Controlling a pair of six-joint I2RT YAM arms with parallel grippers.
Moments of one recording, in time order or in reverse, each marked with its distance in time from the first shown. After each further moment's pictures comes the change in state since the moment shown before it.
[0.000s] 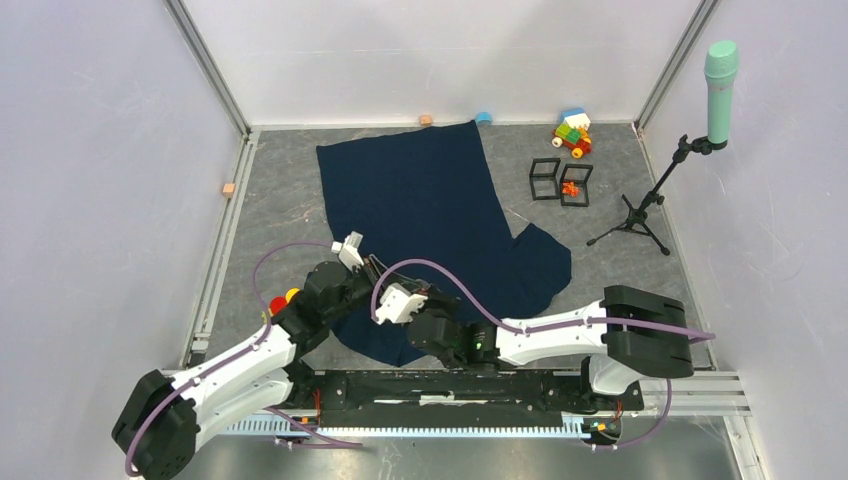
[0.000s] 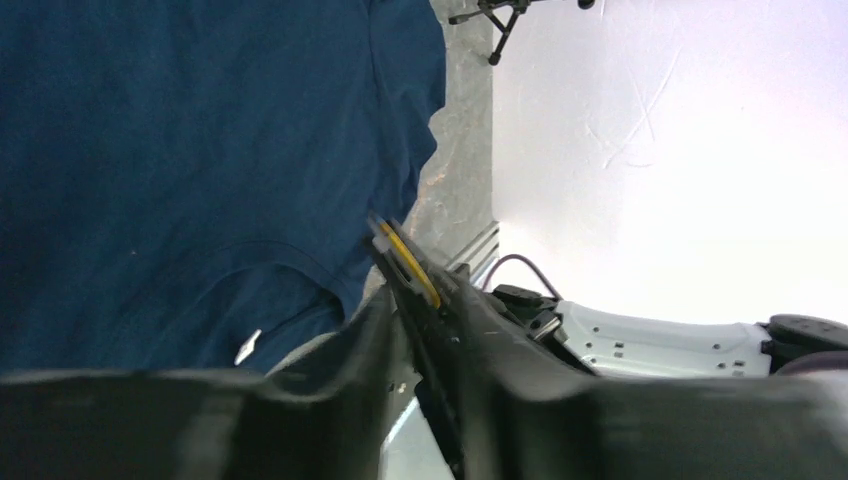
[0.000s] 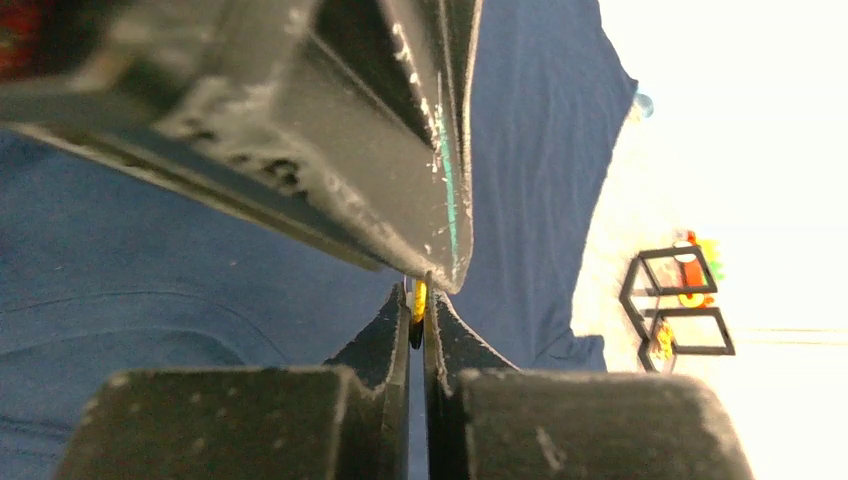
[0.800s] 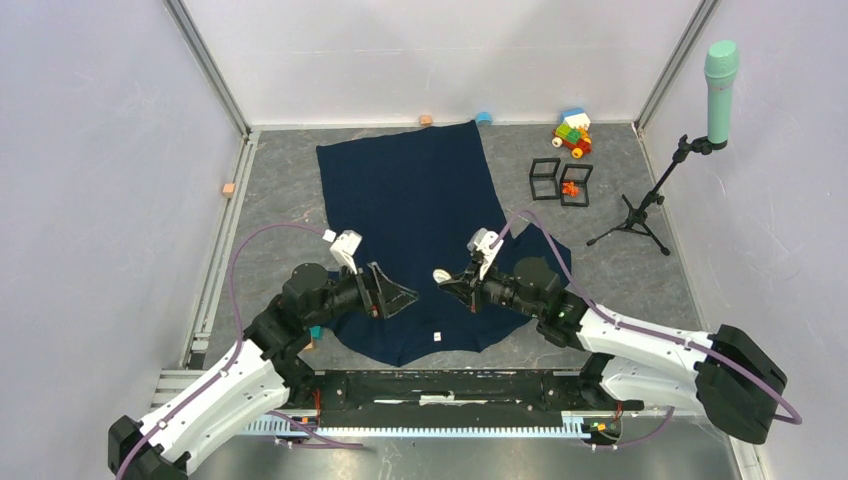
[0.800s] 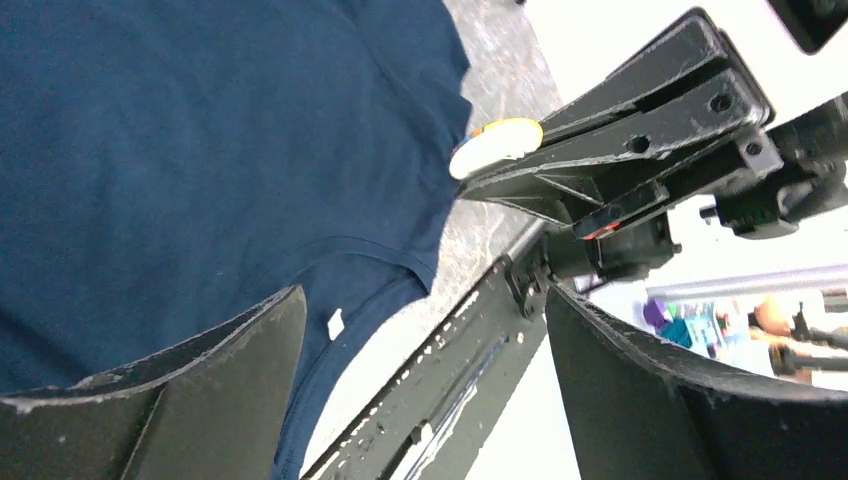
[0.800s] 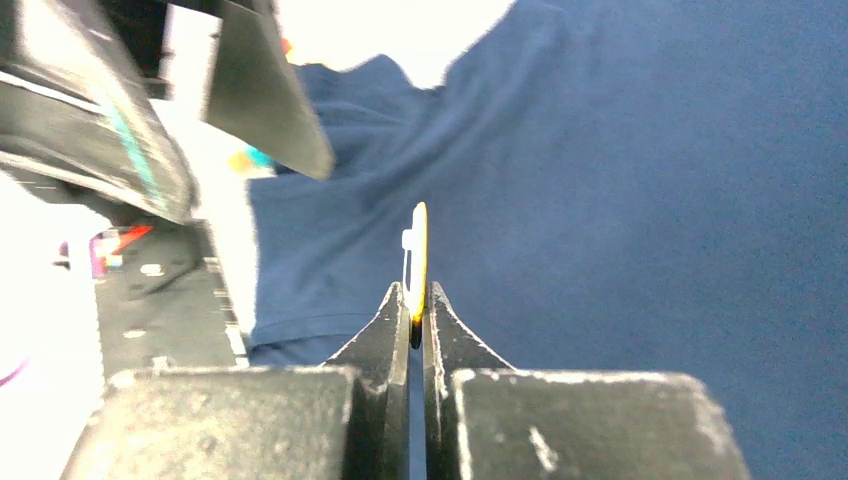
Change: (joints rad) left arm 0.000 -0.269 0.115 -0.374 0.011 0.474; right arm -0.493 -0.497 -0.351 0.229 -1.021 0.471
